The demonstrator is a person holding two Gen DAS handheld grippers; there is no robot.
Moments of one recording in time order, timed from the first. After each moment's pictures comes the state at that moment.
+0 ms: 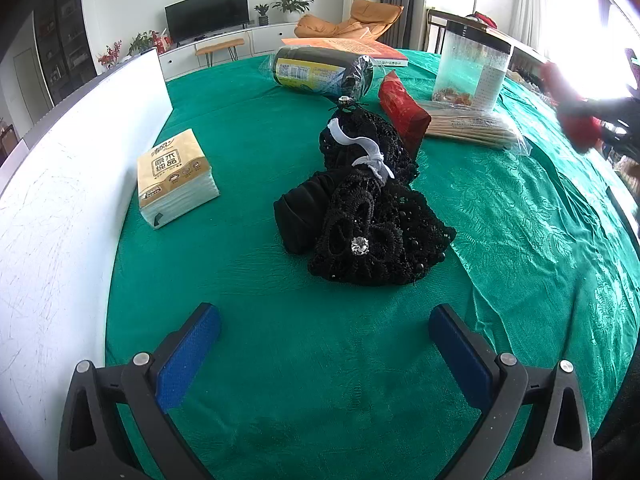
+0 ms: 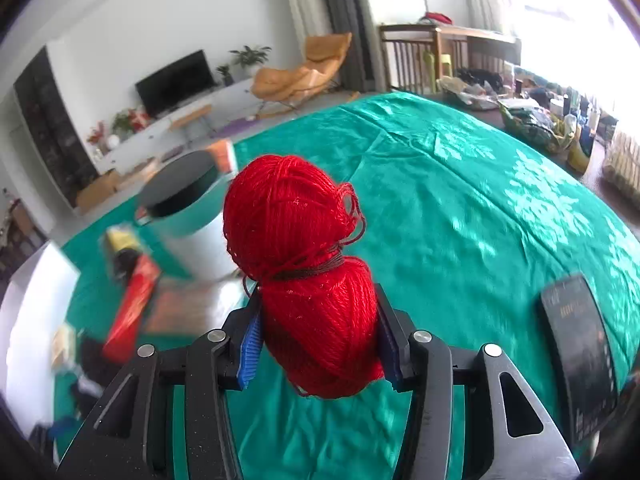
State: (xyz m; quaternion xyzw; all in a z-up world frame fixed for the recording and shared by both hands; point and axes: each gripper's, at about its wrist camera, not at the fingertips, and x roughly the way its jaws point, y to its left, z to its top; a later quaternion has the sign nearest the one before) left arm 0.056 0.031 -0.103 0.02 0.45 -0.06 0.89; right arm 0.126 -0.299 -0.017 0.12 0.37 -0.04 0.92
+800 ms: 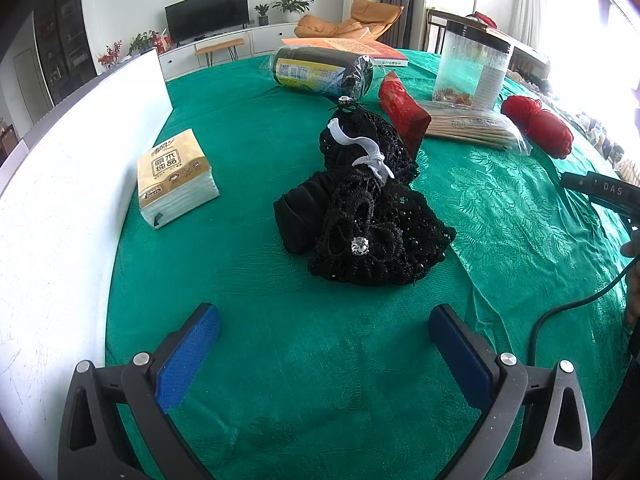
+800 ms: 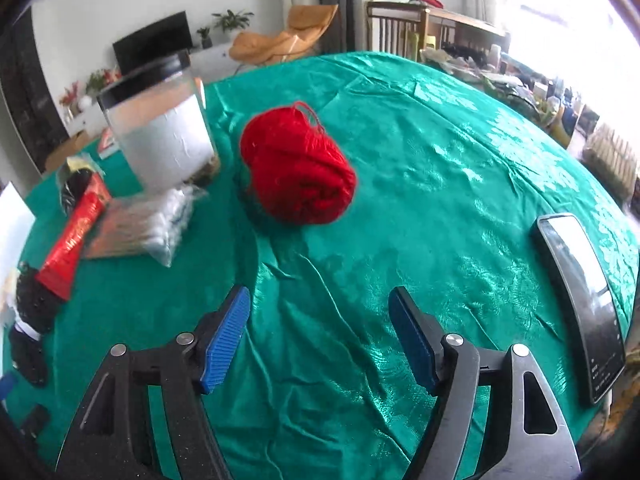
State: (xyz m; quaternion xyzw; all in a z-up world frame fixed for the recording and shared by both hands) left arm 0.056 0.031 -0.103 0.02 0.45 -0.06 0.89; right arm 0.097 -0.292 -0.070 0.07 0.42 -0.08 0.90
